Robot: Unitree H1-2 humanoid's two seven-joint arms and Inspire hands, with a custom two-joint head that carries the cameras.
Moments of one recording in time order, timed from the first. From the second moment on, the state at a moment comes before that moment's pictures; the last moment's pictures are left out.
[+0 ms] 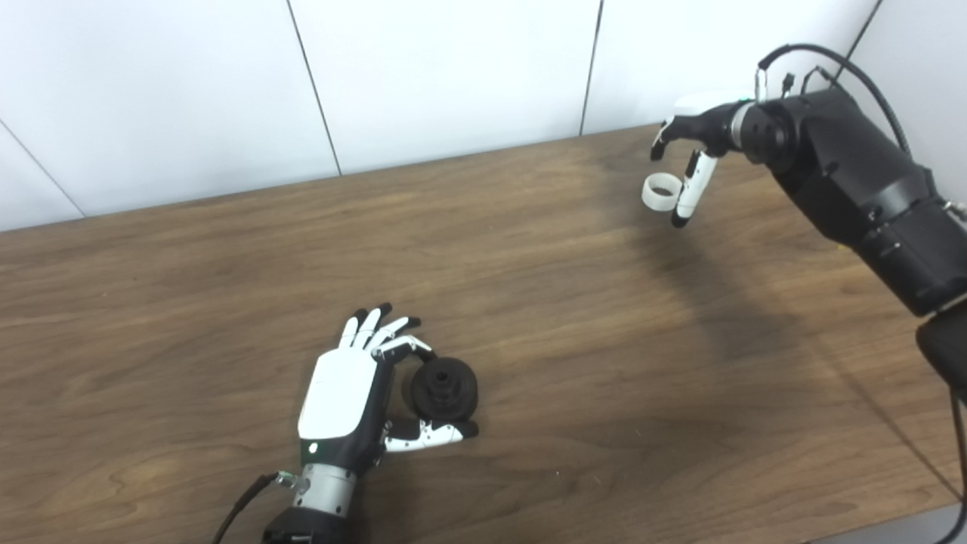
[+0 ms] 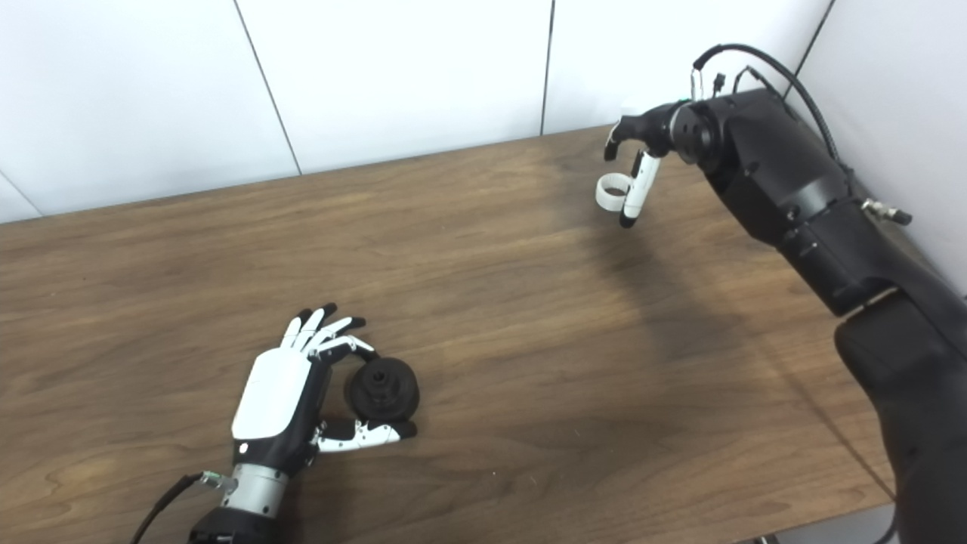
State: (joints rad) left arm 0.03 0.12 -0.43 -0.10 0.90 0.00 0.10; right arm -0.76 -0.75 0.43 0.30 -0.82 0.30 0.75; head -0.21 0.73
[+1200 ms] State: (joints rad) left arm 0.03 0.11 -0.43 -0.10 0.90 0.01 0.10; right arm -0.75 -0.75 0.42 0.36 -0.83 0.24 0.63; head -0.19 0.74
